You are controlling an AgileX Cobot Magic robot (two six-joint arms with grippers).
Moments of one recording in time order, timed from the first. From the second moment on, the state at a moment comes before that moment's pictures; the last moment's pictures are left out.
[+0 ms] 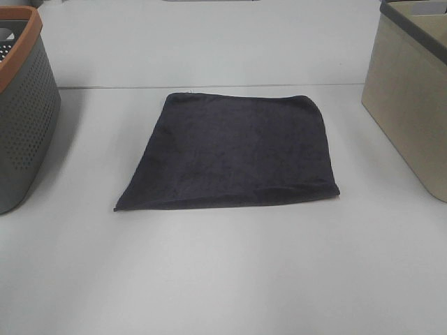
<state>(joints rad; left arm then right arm) -0.42 1.63 -1.41 0.99 0.46 -0.72 0.26 1.39 -1.09 0.68 -0.17 -1.10</state>
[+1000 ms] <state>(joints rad) -0.02 1.66 -1.88 0.02 1.21 0.00 0.24 1.46 -1.67 -0.16 0.95 -0.05</state>
